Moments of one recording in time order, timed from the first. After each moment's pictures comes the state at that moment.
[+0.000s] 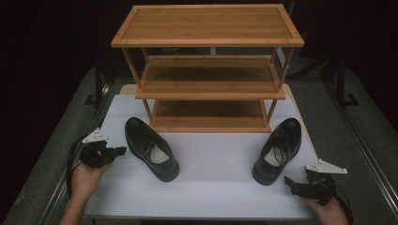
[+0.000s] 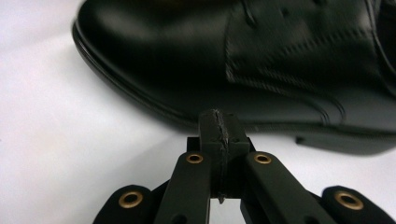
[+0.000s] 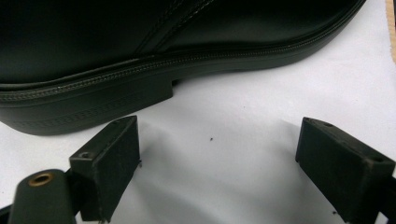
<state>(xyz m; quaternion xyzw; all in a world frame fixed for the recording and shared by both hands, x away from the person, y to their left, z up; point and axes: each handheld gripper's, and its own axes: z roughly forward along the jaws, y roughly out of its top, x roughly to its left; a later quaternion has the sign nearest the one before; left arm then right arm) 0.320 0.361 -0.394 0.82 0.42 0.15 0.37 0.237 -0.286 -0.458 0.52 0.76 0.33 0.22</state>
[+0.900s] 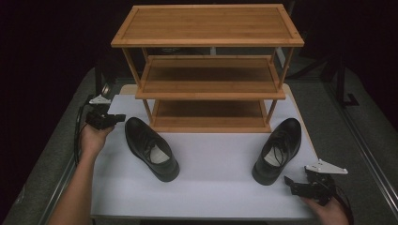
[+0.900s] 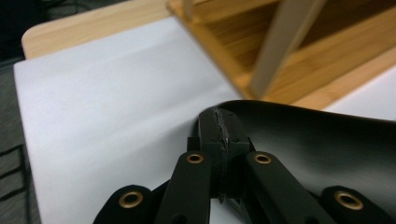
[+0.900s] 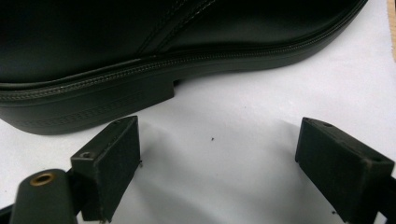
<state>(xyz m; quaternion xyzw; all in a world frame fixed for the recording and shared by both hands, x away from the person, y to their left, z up) 0.443 0.379 -0.387 0.80 0.45 0.18 0.36 0.237 -0.286 -0.458 0.52 0.76 0.33 0.22</state>
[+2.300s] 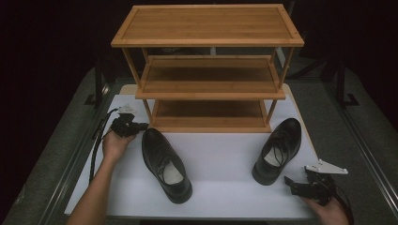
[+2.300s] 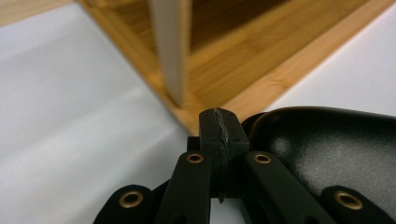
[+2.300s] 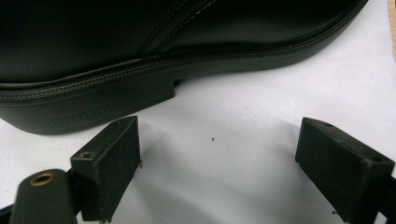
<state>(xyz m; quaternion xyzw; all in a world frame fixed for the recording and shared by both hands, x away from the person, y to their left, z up) 0.435 0.313 -0.421 0.84 0.37 0.13 0.37 0.237 -0.286 -0.458 0.52 0.76 0.33 0.22</state>
